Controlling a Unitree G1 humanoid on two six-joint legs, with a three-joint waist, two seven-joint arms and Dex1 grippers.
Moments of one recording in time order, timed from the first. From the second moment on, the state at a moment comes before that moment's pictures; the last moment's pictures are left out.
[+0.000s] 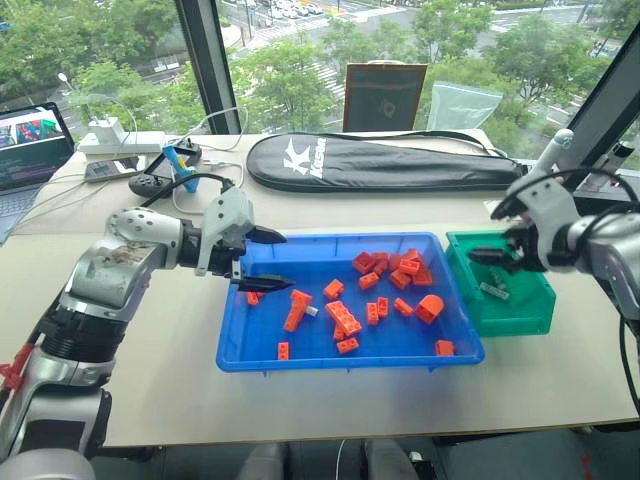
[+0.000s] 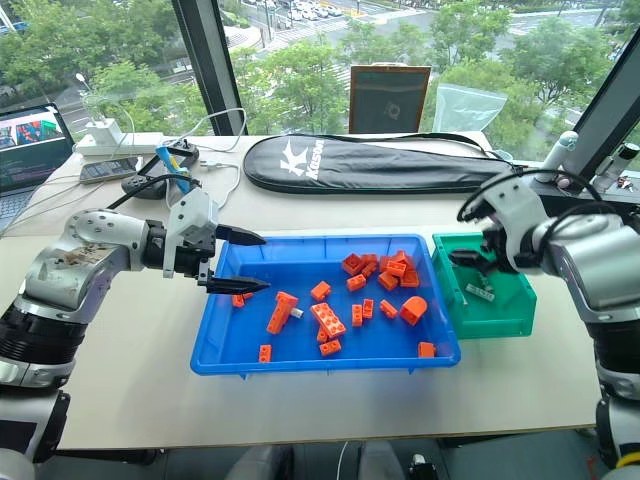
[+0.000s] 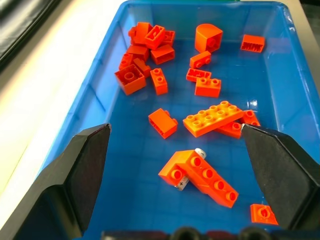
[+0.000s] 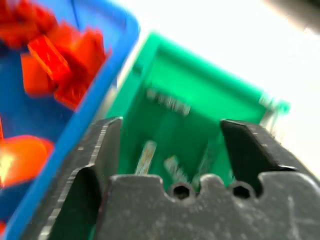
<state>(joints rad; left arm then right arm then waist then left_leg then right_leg) -0.72 0.82 -0.14 -0.05 -0.38 0.55 -1.24 -0.80 -0.93 0.07 -0.16 0.34 1.14 0.68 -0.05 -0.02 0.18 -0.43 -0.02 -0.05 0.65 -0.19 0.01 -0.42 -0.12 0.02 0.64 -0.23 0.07</state>
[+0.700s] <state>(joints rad) -0.60 0.92 -0.02 -0.17 -0.37 0.63 -1.14 -0.87 -0.59 0.59 -0.18 0.22 0.69 0.99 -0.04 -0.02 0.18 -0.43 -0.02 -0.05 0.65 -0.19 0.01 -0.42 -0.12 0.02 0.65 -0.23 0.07</state>
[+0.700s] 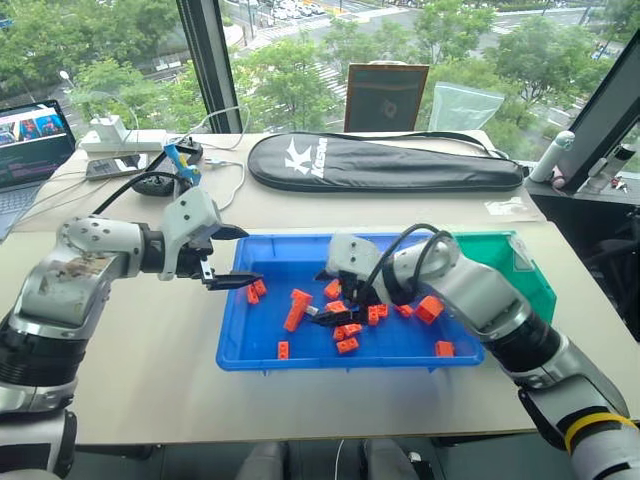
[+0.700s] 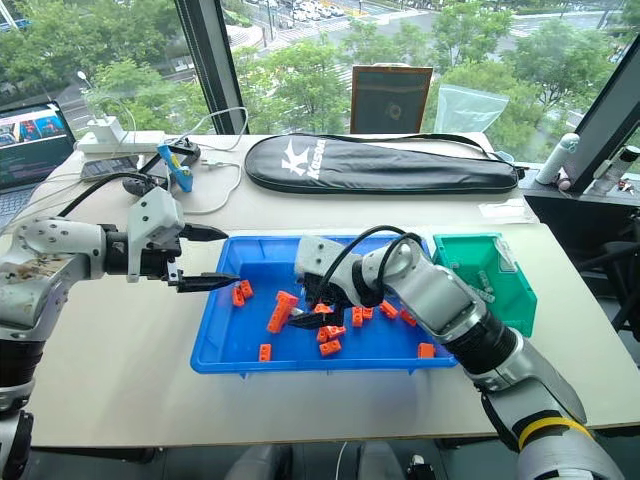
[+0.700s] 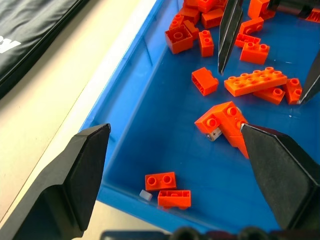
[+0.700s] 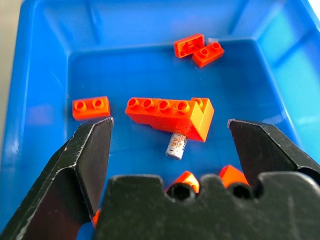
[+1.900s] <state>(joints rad) -0.53 0.94 0.02 -0.24 -0.41 0.67 -1.08 -0.97 -0.41 0.54 0.27 -0.04 0.16 1.23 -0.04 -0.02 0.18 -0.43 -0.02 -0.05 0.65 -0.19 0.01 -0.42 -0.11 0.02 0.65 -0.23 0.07</state>
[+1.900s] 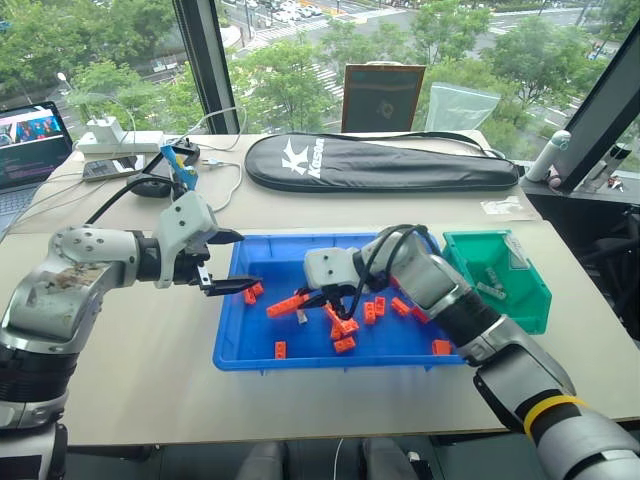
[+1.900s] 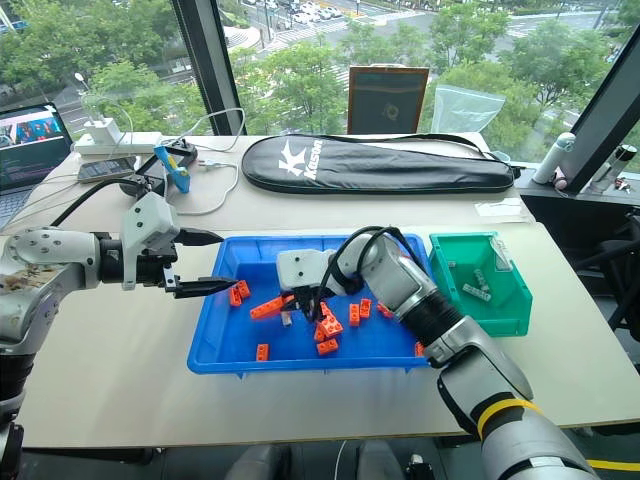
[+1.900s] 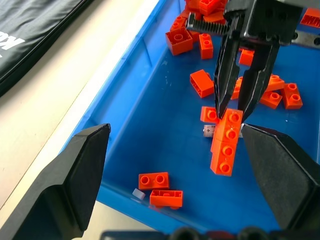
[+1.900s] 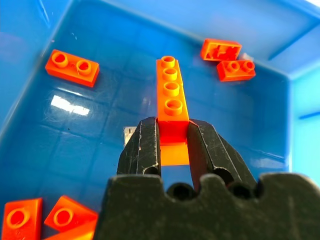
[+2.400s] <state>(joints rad) -0.57 0.92 0.00 -0.21 -0.41 0.65 -1.08 -0.95 -0.63 0.37 0.22 -0.03 0.36 1.22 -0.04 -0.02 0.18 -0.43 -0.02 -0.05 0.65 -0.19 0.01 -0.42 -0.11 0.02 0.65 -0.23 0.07</state>
